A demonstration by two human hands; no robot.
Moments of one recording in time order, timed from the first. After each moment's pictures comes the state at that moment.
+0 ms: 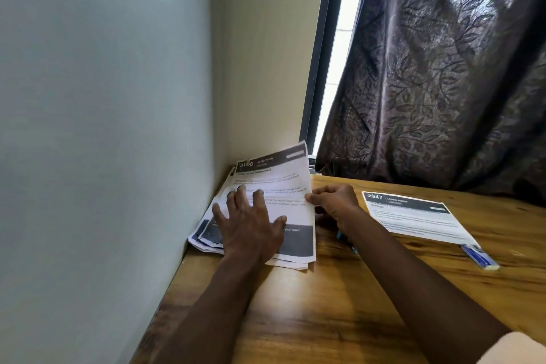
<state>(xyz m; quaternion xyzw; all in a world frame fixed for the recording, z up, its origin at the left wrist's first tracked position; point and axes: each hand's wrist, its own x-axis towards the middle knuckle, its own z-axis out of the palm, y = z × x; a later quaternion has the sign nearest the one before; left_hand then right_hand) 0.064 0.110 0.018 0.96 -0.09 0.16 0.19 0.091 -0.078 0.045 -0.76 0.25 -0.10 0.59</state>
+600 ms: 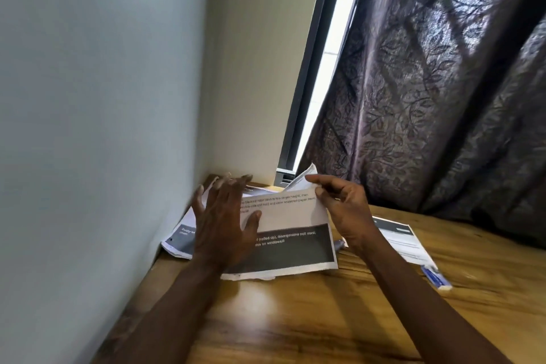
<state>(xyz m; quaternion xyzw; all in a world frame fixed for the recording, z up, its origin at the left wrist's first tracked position) 0.062 0.117 0.030 0.85 -0.19 0.37 0.32 0.008 -0.095 0.107 -0.78 -0.03 -0.25 0.57</state>
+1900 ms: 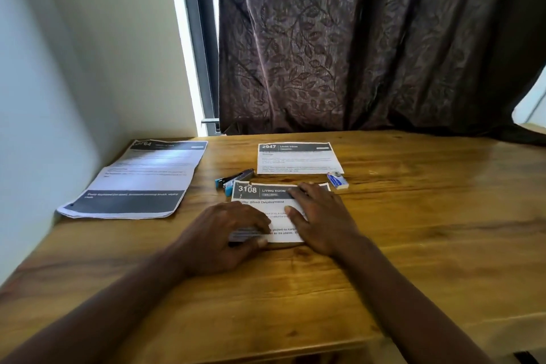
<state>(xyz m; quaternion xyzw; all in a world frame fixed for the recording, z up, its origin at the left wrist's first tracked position) -0.062 -0.001 0.021 0.80 -0.55 0.05 0.22 -0.134 -0.233 0.008 -0.99 0.06 -0.07 0.11</state>
